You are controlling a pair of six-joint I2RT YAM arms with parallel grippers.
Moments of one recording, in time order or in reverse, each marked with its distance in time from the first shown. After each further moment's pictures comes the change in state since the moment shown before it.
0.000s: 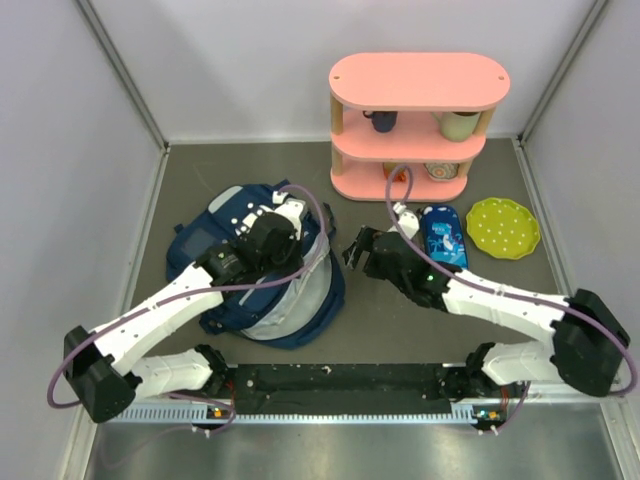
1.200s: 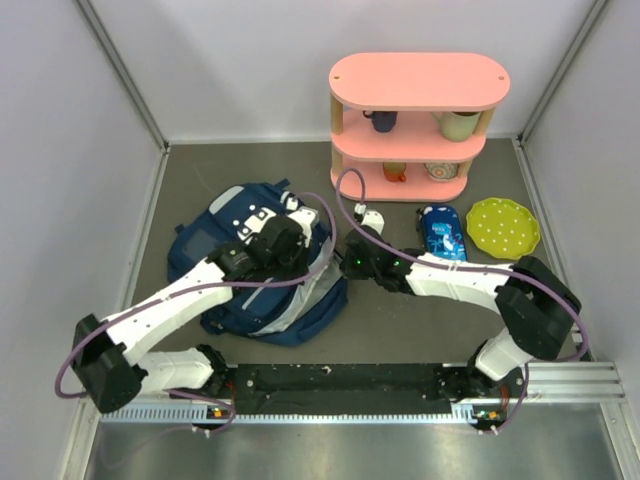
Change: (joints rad) left arm -0.010 0.057 -0.020 -0.007 0.075 0.040; right arm -0.028 0.346 0.184 -0.046 -0.162 -0.193
